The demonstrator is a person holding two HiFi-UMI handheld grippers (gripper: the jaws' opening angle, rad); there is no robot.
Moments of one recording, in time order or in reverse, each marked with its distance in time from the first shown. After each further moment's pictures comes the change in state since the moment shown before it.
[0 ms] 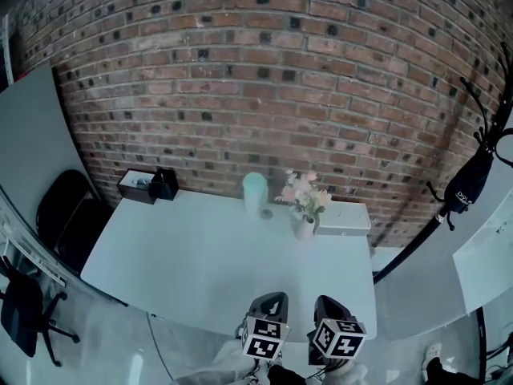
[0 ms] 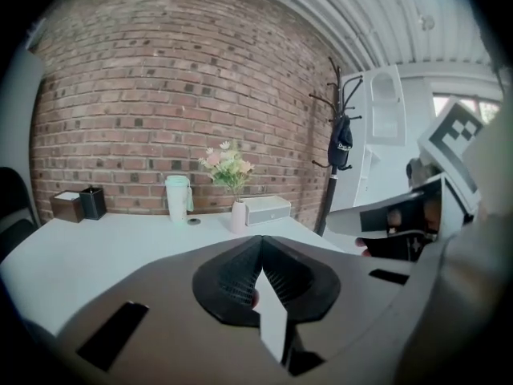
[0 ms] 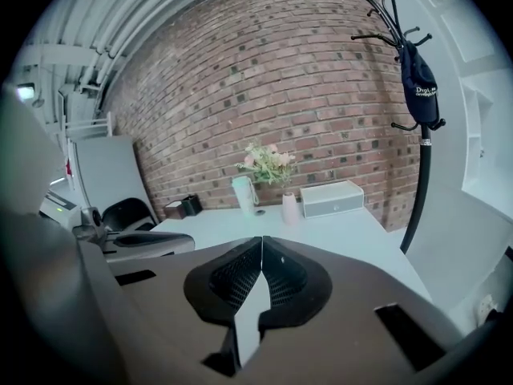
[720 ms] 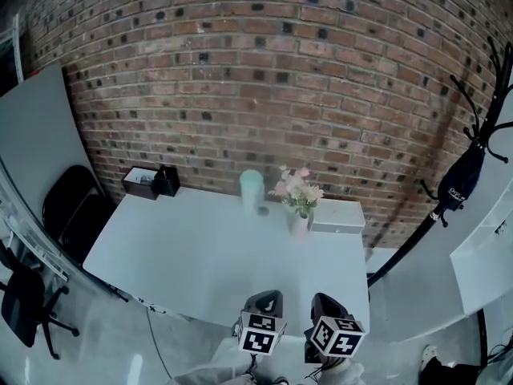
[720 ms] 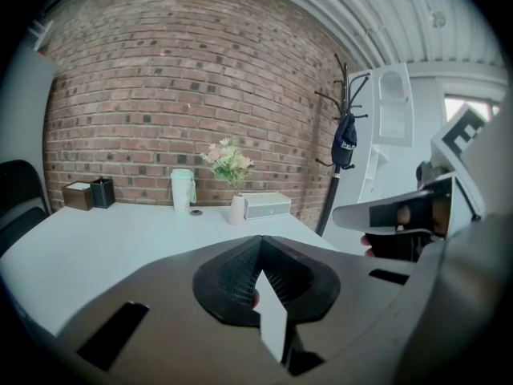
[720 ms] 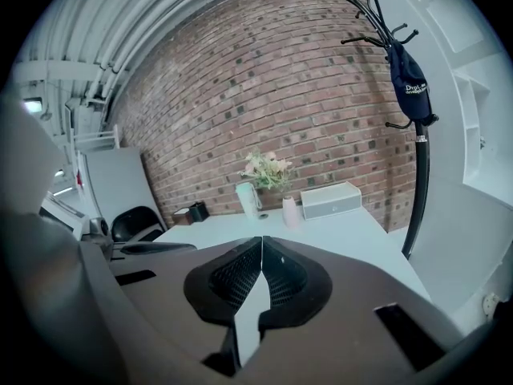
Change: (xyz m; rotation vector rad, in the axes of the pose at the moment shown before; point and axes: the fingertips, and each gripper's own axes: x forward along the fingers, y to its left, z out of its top) left arm -0.013 -0.026 -0.010 -0.051 0.021 0.052; right arm -0.032 -0.015 -0.003 0.031 -0.042 0.048
